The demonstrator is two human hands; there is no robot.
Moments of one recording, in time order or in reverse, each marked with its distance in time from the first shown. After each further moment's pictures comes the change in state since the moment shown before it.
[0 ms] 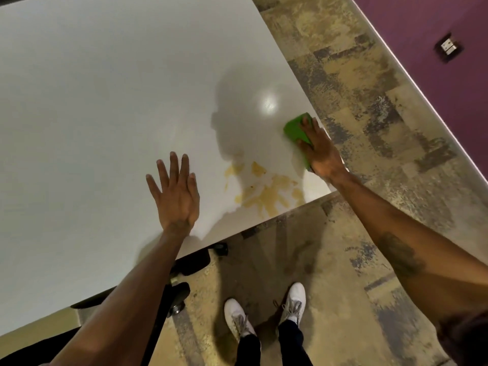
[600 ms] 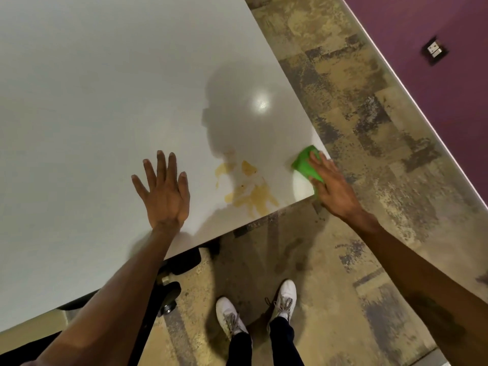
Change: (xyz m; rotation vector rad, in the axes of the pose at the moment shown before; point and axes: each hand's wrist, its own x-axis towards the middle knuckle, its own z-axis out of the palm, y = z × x) left_hand 0.003 -0.002 0.002 -0.010 0.014 -0.026; right_hand -0.090 0.041 -0.013 -0.048 -0.038 -0.133
